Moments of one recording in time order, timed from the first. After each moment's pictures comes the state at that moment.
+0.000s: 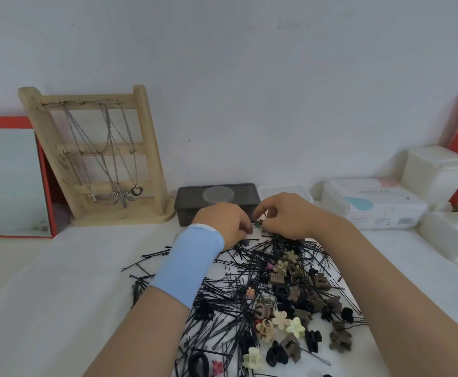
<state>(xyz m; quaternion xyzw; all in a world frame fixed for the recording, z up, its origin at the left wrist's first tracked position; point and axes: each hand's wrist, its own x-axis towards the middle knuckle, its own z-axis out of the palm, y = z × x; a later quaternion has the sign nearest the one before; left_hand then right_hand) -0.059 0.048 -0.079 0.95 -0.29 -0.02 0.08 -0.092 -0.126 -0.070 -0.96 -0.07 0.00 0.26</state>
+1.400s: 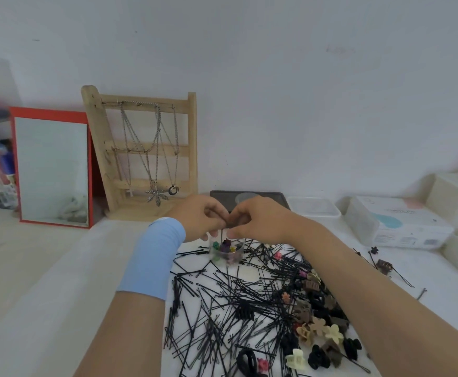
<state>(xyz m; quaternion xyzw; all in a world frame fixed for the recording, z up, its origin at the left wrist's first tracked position) -0.051 0.165 -0.062 0.89 -0.18 -0.08 0.41 -0.078 -0.018 -0.053 -0.96 -0.15 0.02 0.24</state>
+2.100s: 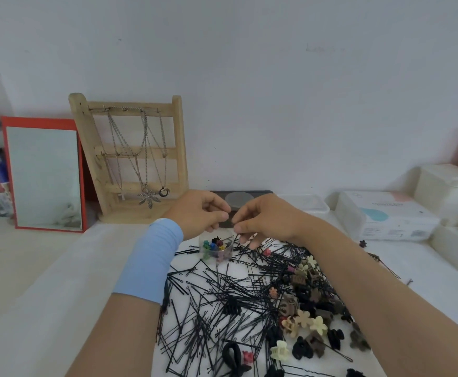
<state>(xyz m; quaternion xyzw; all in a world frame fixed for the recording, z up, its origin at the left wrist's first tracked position) -0.062 0.142 -0.055 0.86 -0.20 -0.04 0.48 -0.095 -0.051 -0.057 -0.83 -0.09 0.10 0.54</state>
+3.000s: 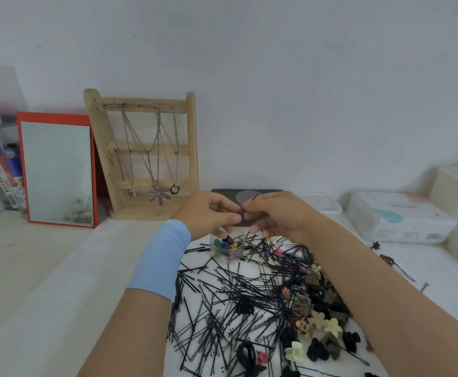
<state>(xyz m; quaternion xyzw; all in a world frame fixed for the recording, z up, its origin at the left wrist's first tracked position) -0.068 0.151 -0.061 0.81 -0.17 -0.09 0.56 -0.089 -0.037 -0.053 -0.75 0.04 0.09 0.65</state>
